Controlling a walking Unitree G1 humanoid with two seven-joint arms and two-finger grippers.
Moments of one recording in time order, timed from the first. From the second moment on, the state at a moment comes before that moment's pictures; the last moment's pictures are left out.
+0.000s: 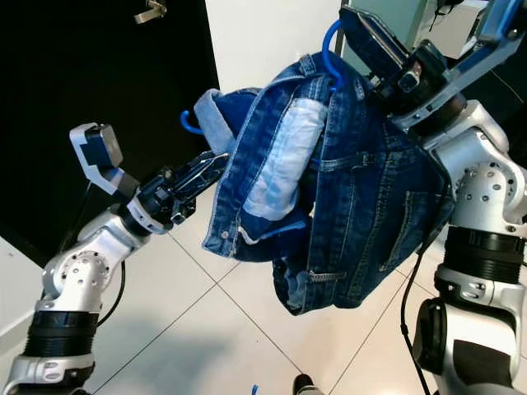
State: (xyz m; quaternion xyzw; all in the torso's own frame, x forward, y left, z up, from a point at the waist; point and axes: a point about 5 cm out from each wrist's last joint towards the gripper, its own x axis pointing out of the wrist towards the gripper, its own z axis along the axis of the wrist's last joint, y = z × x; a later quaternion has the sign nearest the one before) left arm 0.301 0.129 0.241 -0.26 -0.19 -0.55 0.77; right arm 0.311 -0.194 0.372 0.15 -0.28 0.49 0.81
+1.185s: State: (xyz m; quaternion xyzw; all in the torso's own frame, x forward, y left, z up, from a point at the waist) left arm 0.336 0.212 0.283 -0.28 -0.29 -0.36 0.84; right arm 0.301 -0.206 0.326 0.08 -0.20 0.44 0.87
